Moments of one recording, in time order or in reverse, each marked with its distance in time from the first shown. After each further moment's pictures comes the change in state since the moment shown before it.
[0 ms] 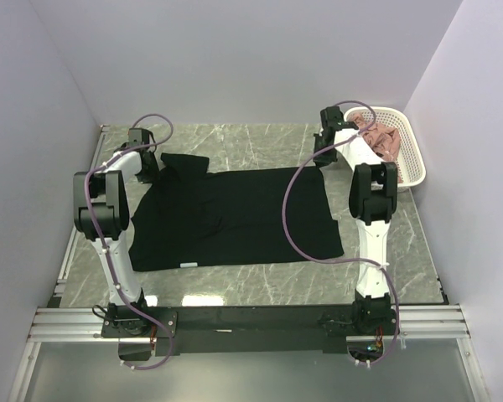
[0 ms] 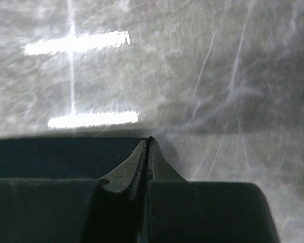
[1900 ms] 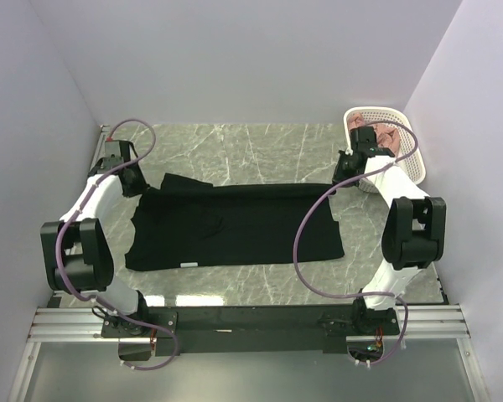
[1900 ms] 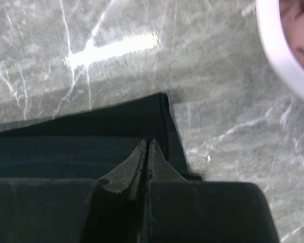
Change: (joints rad) left arm 0.053 -0.509 -0.346 -0.068 0.069 -0.037; right arm -0.087 -0.637 -0.716 0.151 -0.111 0.119
